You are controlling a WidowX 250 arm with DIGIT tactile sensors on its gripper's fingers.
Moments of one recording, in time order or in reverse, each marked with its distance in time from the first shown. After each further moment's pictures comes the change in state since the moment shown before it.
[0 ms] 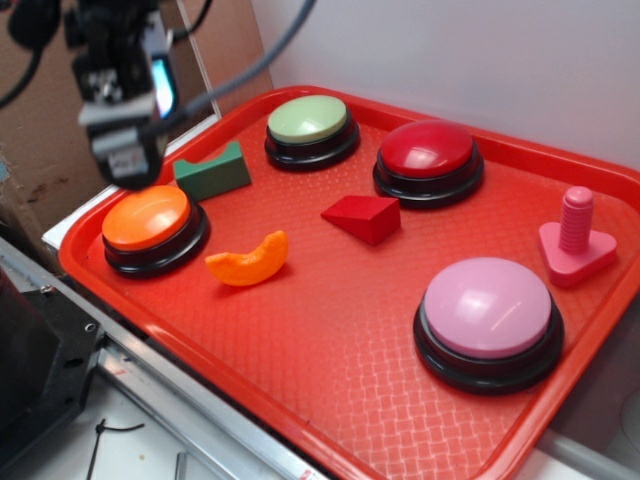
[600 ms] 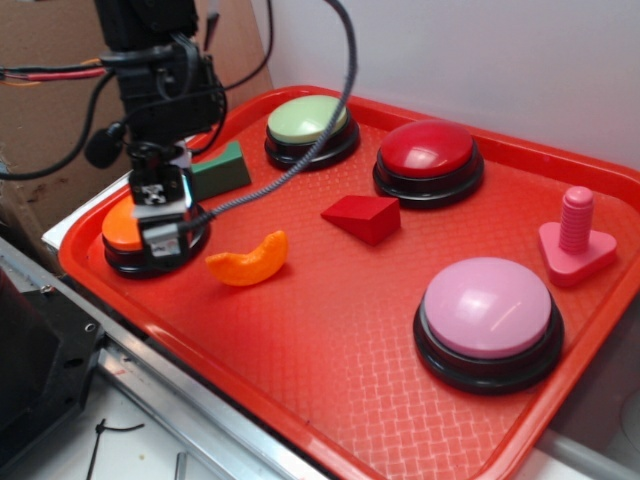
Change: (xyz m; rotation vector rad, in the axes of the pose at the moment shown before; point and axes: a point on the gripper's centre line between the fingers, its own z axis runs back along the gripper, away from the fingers) arm 0.007 0.055 -0.064 -0.090 0.021 0.038
